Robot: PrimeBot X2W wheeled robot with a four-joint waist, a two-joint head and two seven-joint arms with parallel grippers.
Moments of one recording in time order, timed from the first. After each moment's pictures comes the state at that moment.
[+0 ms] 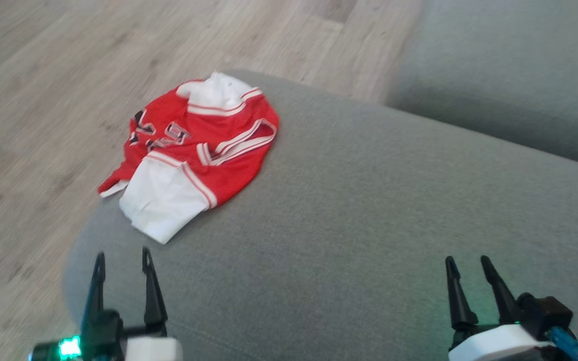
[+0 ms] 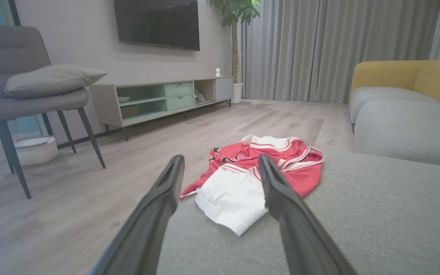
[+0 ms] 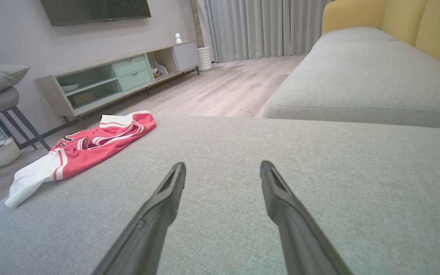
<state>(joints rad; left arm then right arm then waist) 0.10 0.06 -0.12 0.15 -0.08 0.22 -0.26 0.09 -0.04 0.06 0.32 0.22 0.12 -0.25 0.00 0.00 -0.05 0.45</state>
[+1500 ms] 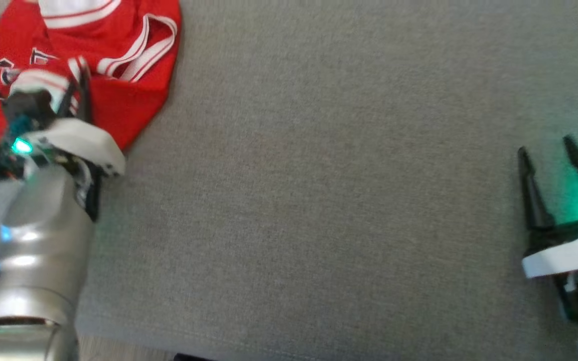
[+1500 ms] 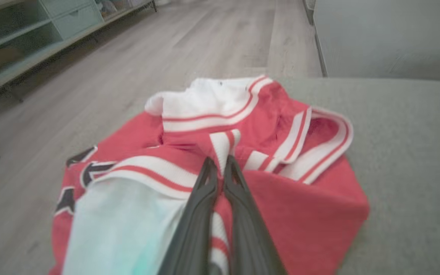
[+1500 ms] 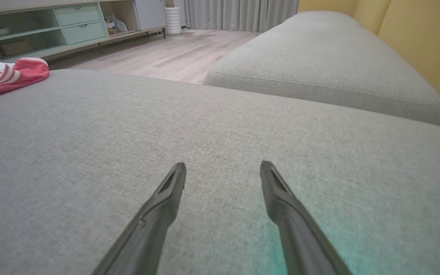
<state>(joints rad) -0.92 0.17 -0.09 1.20 -0.21 -0.11 -0.24 -0.14 -0.37 0.07 0.18 0.19 0.12 -0.26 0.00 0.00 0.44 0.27</state>
